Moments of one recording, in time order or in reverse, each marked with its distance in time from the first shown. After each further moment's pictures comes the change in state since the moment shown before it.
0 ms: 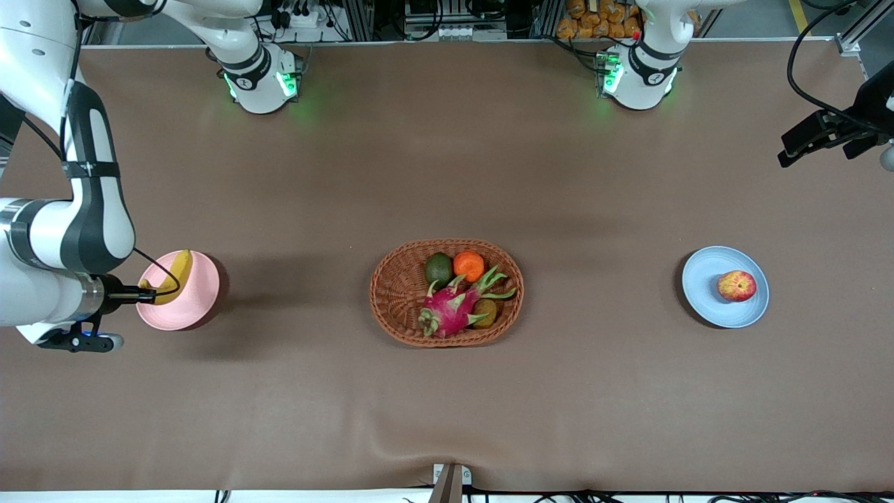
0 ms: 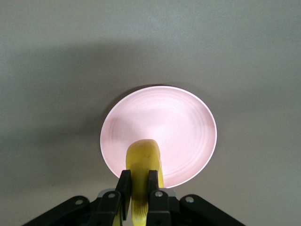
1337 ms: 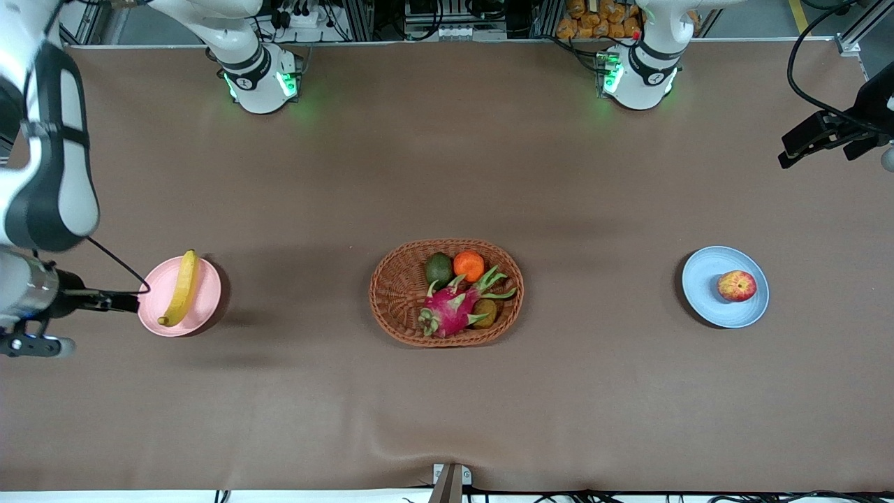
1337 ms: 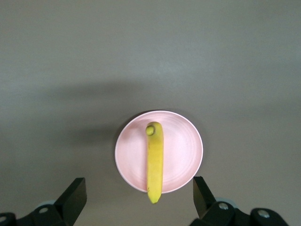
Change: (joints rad) left arm 0.000 0.000 0.000 -0.001 0.000 0.008 0.000; right arm 0.001 -0.116 0.034 0.098 0.006 -0.021 -0.001
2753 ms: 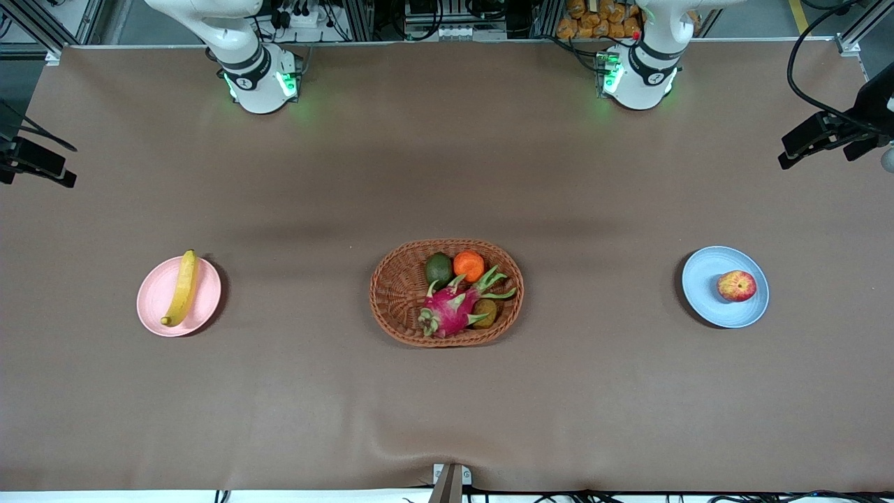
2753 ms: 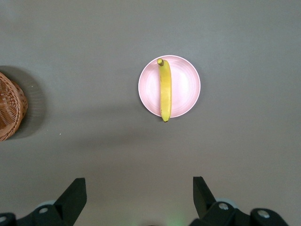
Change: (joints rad) left arm 0.000 0.000 0.000 -0.001 0.000 0.003 0.000; right arm 0.006 -0.417 -0.034 -0.107 0.094 -0.318 -0.025
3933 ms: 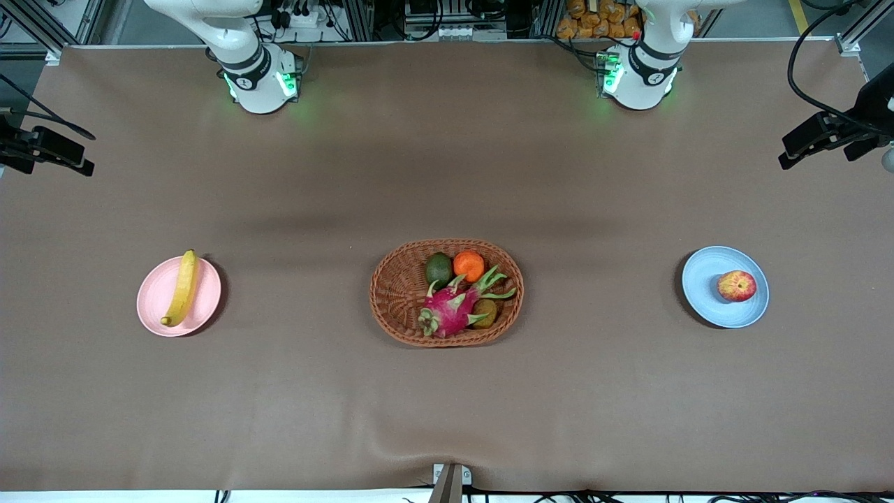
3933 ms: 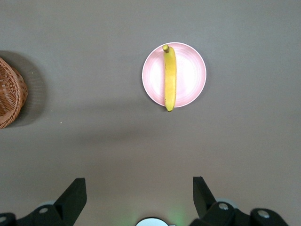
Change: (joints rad) left arm 0.001 0.000 0.000 0.000 0.000 0.001 0.000; right arm 0.025 -0.047 -0.009 -0.076 0.001 -0.010 0.000
